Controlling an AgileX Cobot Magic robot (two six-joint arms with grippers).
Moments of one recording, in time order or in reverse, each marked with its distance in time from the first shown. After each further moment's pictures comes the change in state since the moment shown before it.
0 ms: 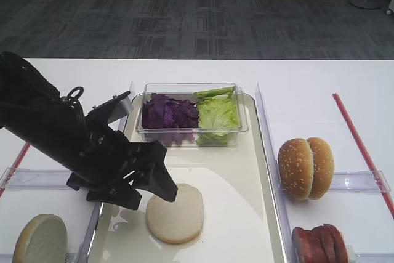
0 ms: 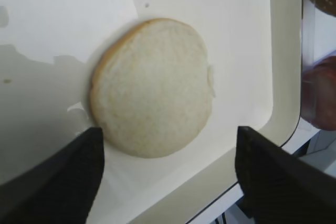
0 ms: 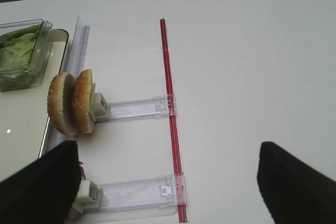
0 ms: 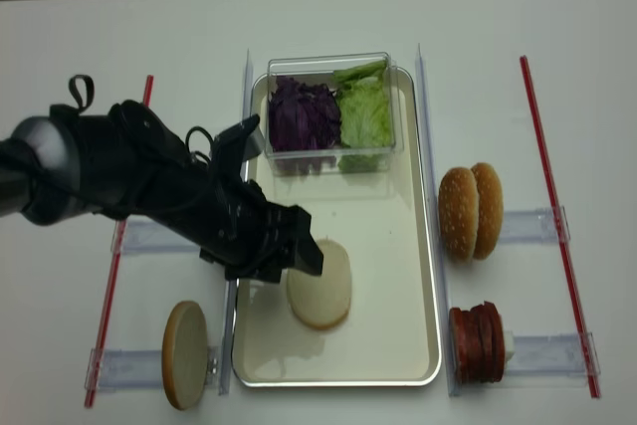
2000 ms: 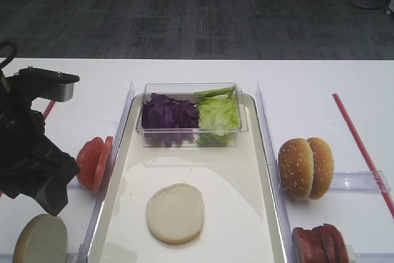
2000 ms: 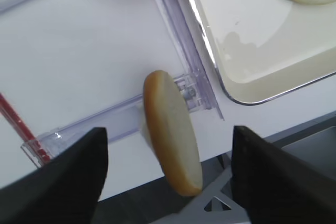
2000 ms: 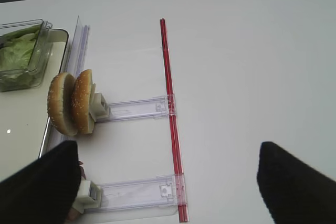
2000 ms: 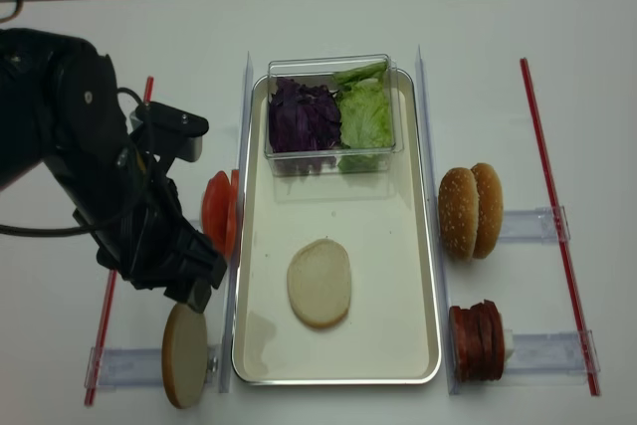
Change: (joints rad) left arm 0.000 -0.292 -0.113 0.893 0.392 -0.524; right arm 0.000 0.000 0.000 0.000 0.000 0.000
